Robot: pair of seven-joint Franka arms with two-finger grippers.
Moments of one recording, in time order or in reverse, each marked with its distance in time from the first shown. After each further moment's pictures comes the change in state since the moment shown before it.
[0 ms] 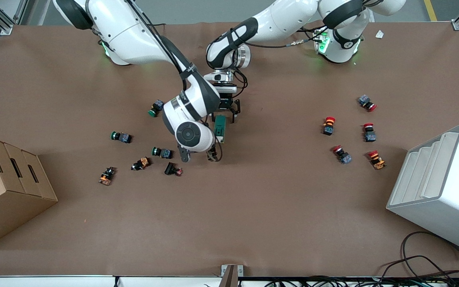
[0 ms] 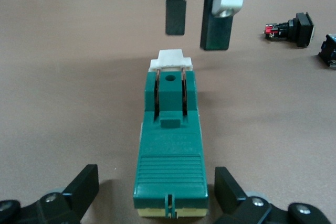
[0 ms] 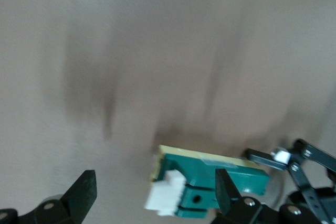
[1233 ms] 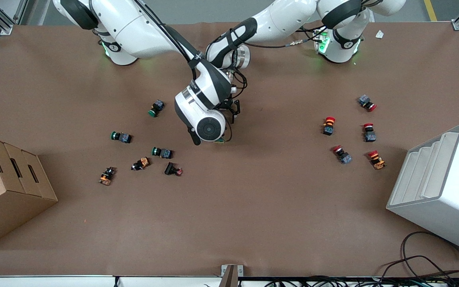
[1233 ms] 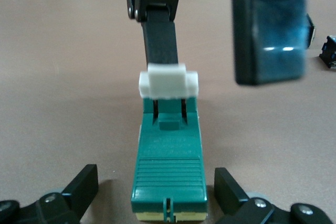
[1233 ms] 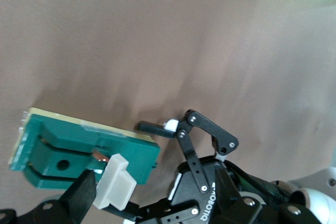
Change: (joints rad) left arm -0.003 0.003 0.004 0.006 0.000 0.000 0.000; right arm 0.004 -0.001 0.083 0.039 0.005 -0.289 0.001
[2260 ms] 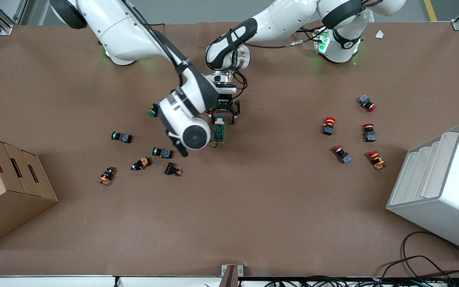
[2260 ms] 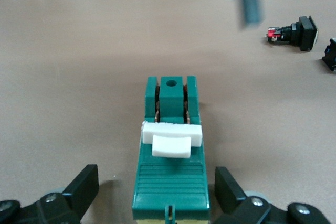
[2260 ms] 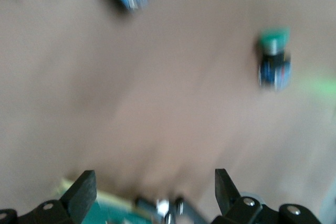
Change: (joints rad) left arm 0.002 0.000 0.004 0.004 0.000 0.000 0.000; right arm -0.137 -0.051 -0.014 0.009 -0.210 -0.065 -0.358
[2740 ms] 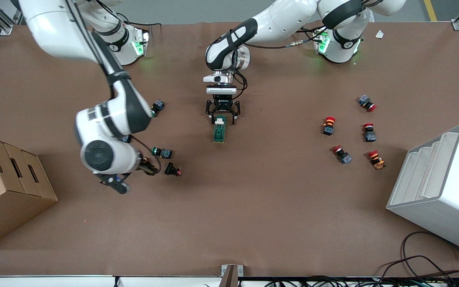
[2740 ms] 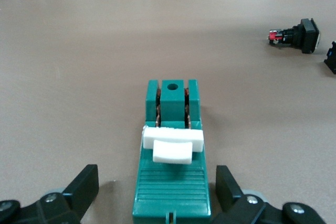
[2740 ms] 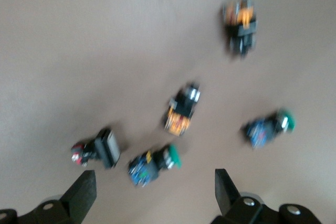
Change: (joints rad) left arm 0.002 0.000 0.002 0.004 0.000 0.000 0.000; right arm -0.314 -0.121 -0.006 0.008 -0.107 0.100 -0.655
